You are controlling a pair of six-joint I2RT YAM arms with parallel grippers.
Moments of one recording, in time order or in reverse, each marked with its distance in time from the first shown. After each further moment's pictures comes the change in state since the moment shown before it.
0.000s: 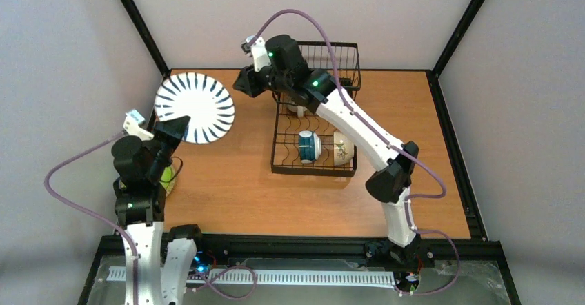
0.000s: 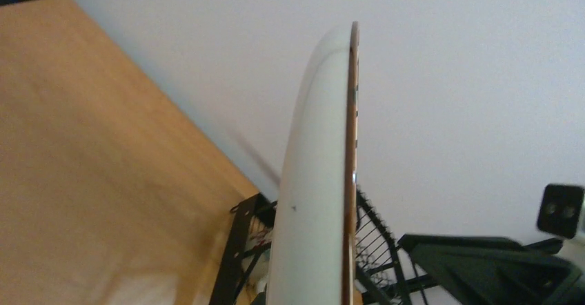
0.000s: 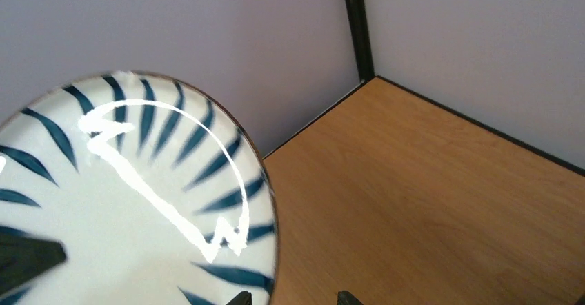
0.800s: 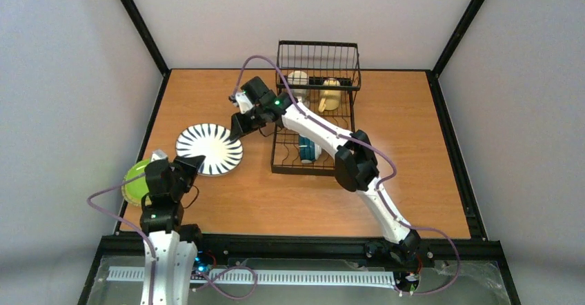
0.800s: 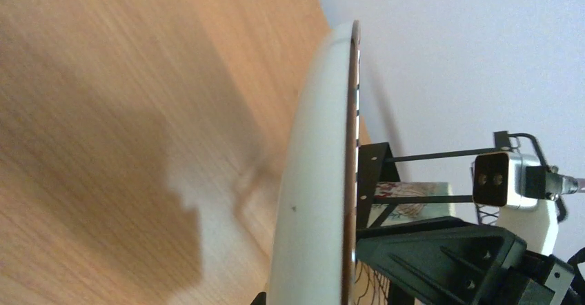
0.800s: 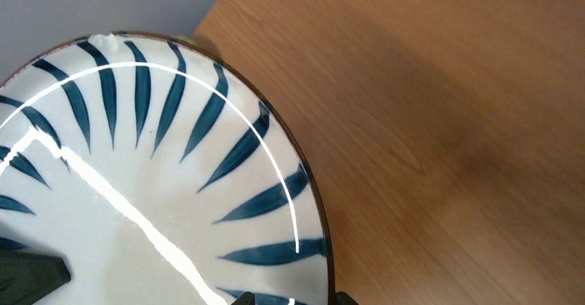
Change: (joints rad) left arm 0.000 -0.156 -0.448 -0.013 -0.043 -0.138; right arm 0.007 0.330 -0.090 -0.041 -0.274 0.142
